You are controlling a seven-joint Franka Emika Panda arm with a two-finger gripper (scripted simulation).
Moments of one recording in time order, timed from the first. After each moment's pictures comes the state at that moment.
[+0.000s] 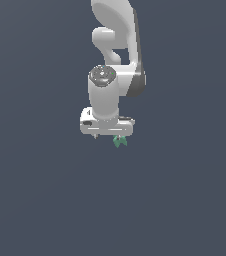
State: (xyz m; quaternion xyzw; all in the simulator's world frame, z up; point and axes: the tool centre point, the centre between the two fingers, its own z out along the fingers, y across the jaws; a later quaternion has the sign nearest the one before) arm -0.013 -0.024 0.149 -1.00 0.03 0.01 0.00
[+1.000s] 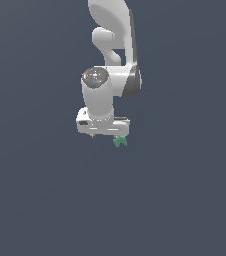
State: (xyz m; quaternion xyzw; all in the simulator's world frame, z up) arm -0.019 -0.036 0.143 -1.00 0.05 0.02 0.02
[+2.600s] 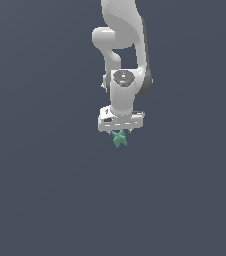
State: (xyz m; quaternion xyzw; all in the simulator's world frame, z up) arm -0.073 0.033 0.103 -1.00 -0.06 0.00 0.00
